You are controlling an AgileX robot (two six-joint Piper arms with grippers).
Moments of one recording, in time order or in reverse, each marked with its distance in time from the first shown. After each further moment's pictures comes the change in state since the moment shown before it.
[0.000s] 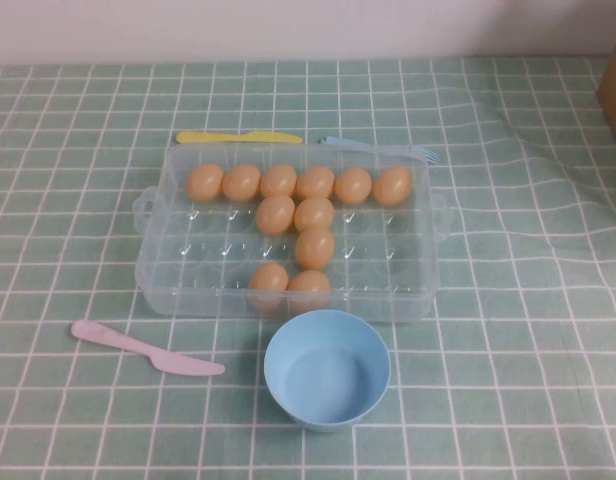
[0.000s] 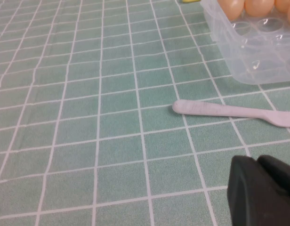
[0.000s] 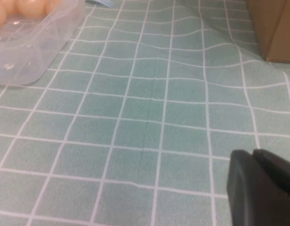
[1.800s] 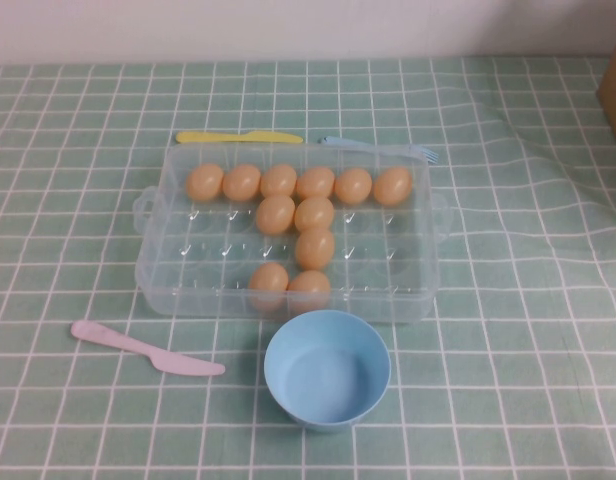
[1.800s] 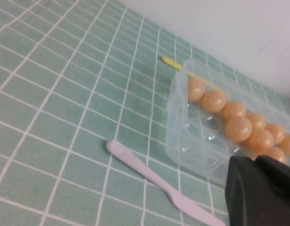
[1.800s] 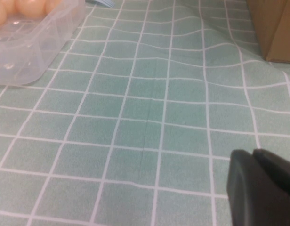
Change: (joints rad) right arm 0.000 0.000 0.000 0.000 0.000 0.000; left arm 0.000 0.105 -0.154 -0.106 -0.038 -0.567
